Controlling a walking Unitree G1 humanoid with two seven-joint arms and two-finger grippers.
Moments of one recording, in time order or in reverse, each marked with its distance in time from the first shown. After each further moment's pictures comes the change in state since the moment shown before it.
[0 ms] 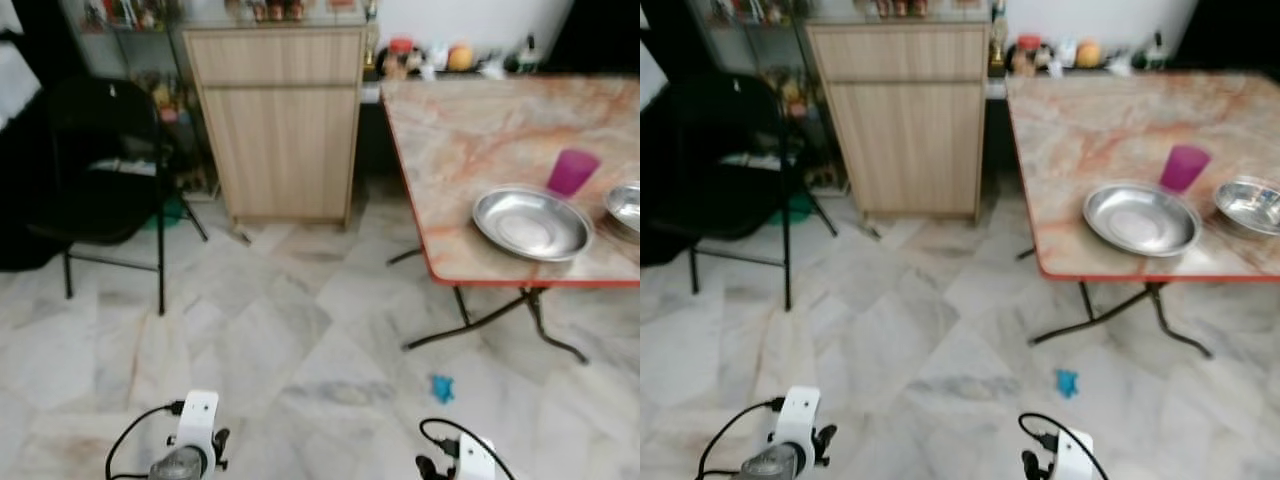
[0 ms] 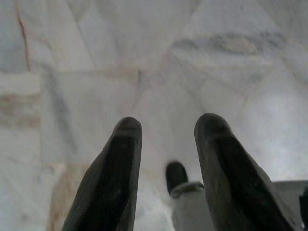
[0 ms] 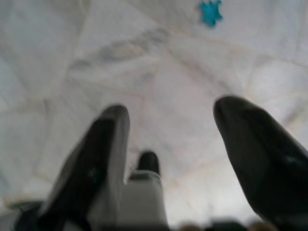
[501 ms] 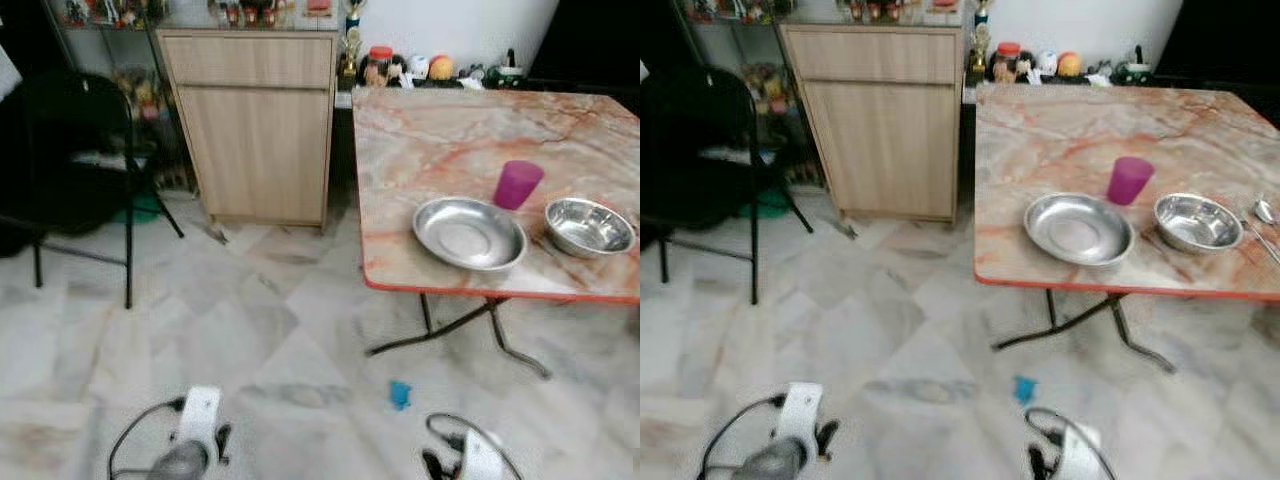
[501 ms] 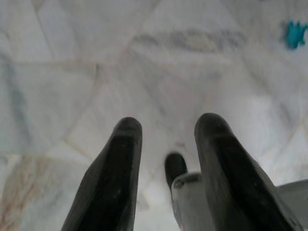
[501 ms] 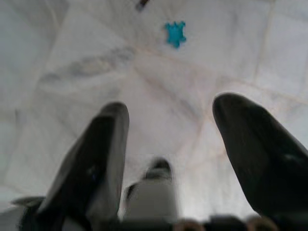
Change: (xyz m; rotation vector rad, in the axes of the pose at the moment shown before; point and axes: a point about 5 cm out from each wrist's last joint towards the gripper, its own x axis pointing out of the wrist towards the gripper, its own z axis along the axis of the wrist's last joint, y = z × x) left arm -0.002 0.005 -0.007 -0.008 0.018 0.014; right arm 0.001 0.008 0.000 0.012 -0.013 0.019
